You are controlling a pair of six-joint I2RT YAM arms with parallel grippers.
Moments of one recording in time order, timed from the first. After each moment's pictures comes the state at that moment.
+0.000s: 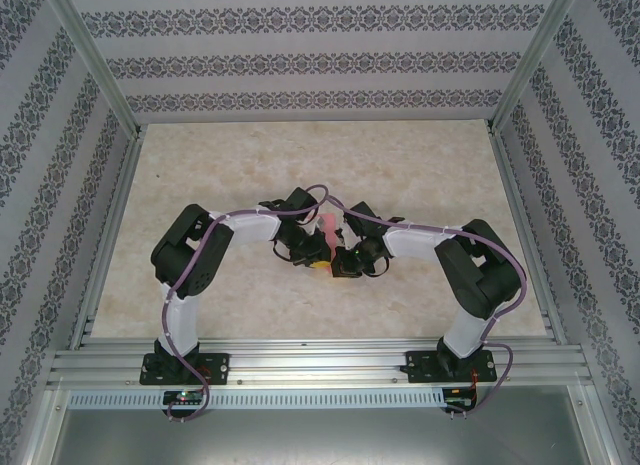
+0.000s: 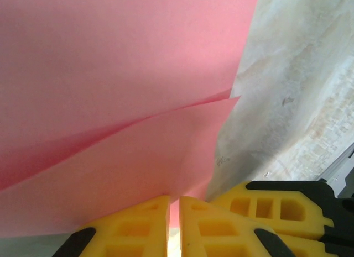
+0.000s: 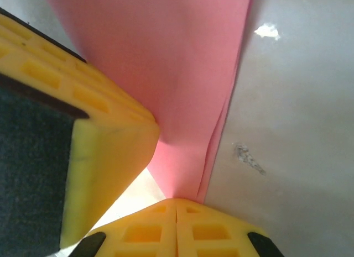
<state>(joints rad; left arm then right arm) -0.64 2.00 1.21 -0.44 0.63 -0.77 0.61 1.75 0.88 -0.41 -0.48 0.47</state>
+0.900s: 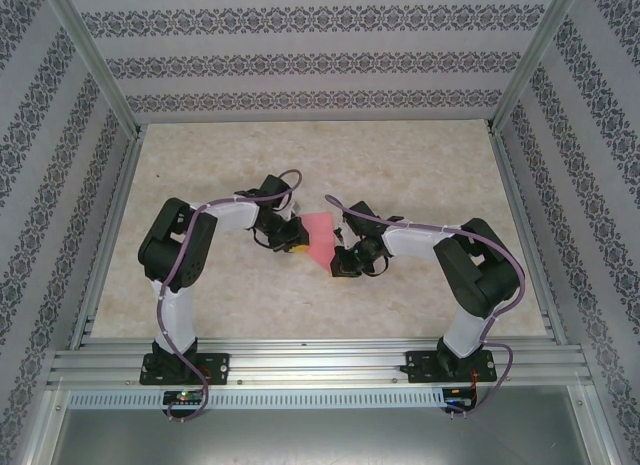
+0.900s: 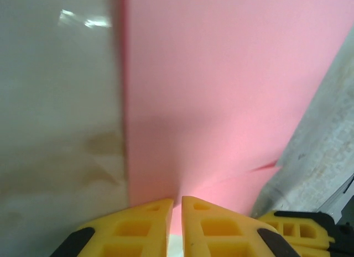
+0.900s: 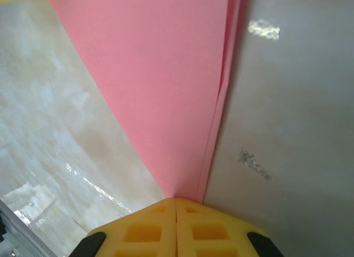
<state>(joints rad) -0.45 1.99 1.20 -0.46 0.61 -0.67 0.61 1.75 0.89 -0.42 -0.48 0.46</state>
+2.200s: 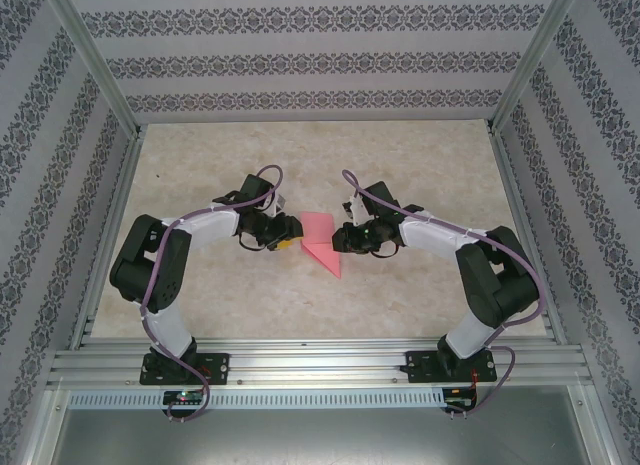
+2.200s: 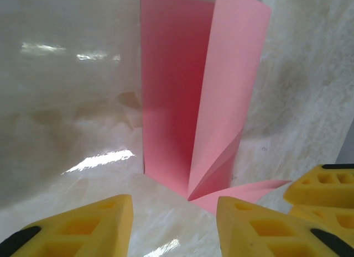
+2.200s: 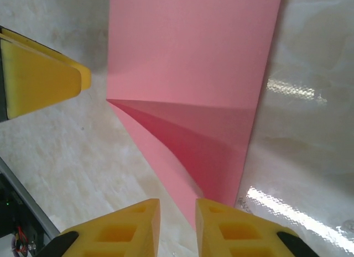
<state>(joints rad) -0.42 1.79 1.04 -0.35 0.58 -0.75 0.50 1.66 0.94 -0.36 -0.53 0.42</state>
